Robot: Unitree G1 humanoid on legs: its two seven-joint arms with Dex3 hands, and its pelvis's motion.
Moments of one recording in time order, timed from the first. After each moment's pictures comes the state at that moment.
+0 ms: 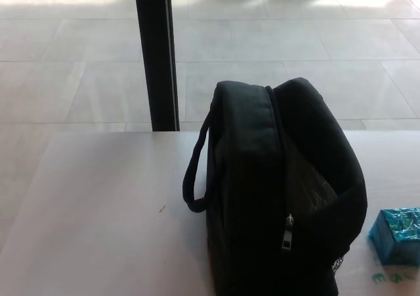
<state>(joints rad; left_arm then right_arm) 0.01 0.71 0.13 0.68 -0.02 0.18 -0.37 0.11 -0.53 -0.50 0.78 0.03 -0.02 0.11</state>
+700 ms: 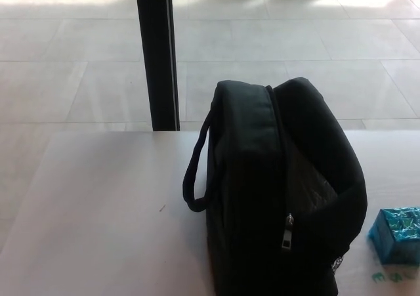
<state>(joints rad) 0.01 0.75 0.15 0.60 -0.09 0.31 -0.55 0.06 -0.62 -0.69 0.64 0.23 0.06 0.21</state>
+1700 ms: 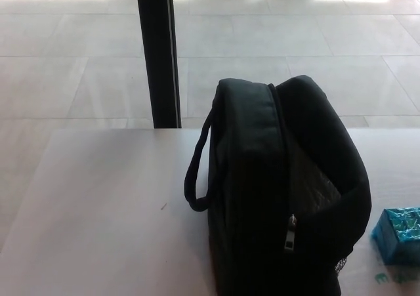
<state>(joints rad) 0.02 0.76 0.16 0.60 -0.09 0.32 -0.57 -0.24 -0.73 -0.20 0.05 0.21 0.36 0.27</state>
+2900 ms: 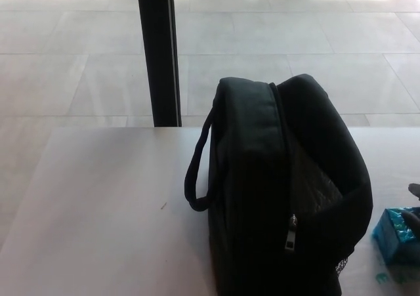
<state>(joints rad) 0.02 0.76 0.15 0.61 -0.09 0.32 -0.58 -0.45 -0.75 0.33 0.38 -0.27 0.40 0.26</state>
